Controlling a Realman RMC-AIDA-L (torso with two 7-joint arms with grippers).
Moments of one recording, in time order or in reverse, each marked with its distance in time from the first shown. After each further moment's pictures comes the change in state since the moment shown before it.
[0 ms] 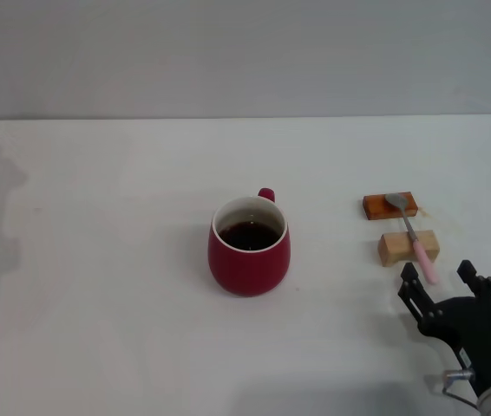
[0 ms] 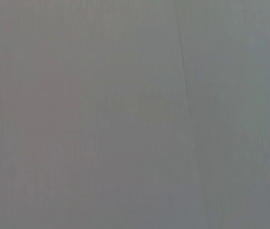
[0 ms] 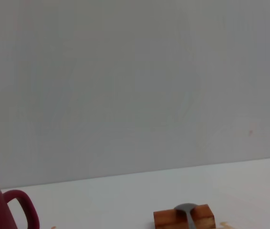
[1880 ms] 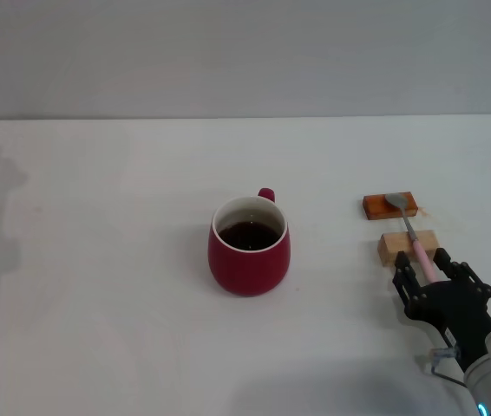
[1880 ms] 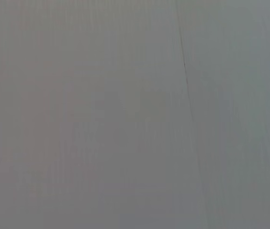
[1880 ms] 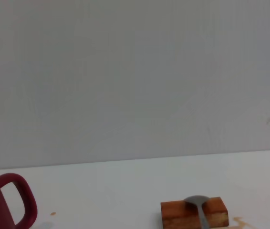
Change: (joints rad) left arm 0.000 -0.002 -0.001 0.001 -0.003 0.002 0.000; right arm 0.086 0.001 0.025 -0.040 0.025 0.103 0.001
